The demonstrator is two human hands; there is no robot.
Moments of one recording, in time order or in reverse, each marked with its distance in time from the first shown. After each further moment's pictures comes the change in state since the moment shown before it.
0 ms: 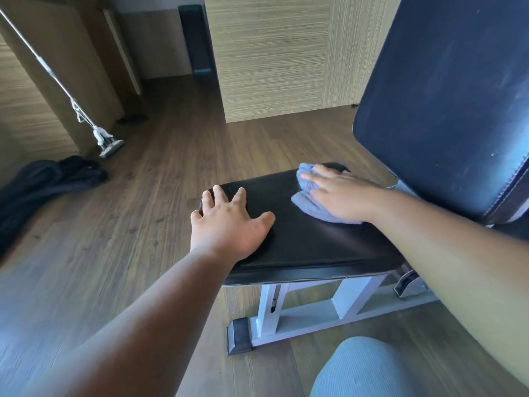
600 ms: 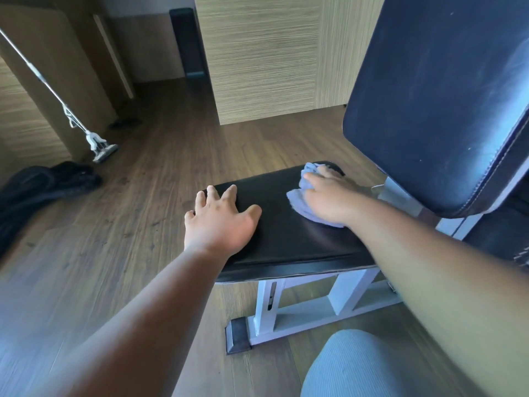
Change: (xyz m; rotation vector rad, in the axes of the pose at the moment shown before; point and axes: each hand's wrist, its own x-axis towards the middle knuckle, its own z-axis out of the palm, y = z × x) left_hand 0.000 -0.002 -0.002 -0.126 0.058 -0.004; right_hand -0.009 -0.021 -0.001 0.088 0.098 0.171
